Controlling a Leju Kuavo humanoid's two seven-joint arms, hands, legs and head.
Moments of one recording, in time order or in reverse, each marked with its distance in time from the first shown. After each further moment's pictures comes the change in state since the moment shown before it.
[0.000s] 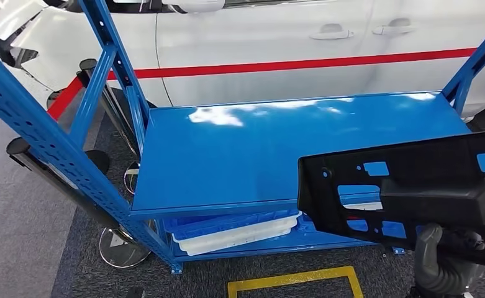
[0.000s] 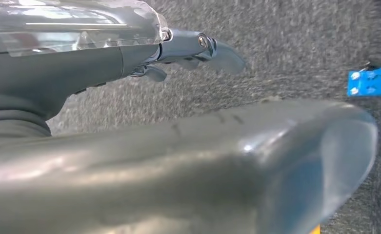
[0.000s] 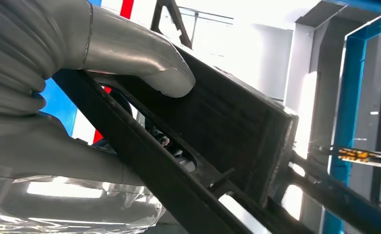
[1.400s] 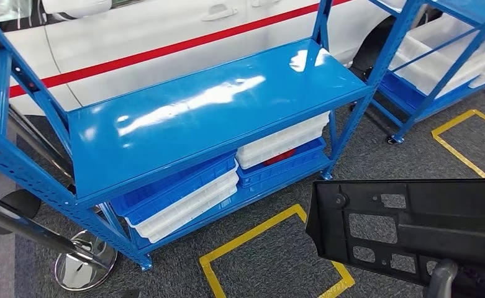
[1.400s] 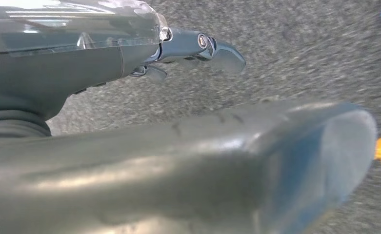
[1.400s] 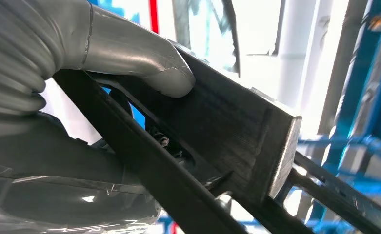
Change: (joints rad) left arm 0.006 -0.002 0.026 0.001 0.009 0.023 0.027; right arm 0.197 0.147 -0.150 0.003 -0.046 0.090 0.000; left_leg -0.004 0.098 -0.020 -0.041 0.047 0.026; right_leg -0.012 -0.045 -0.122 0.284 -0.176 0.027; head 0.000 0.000
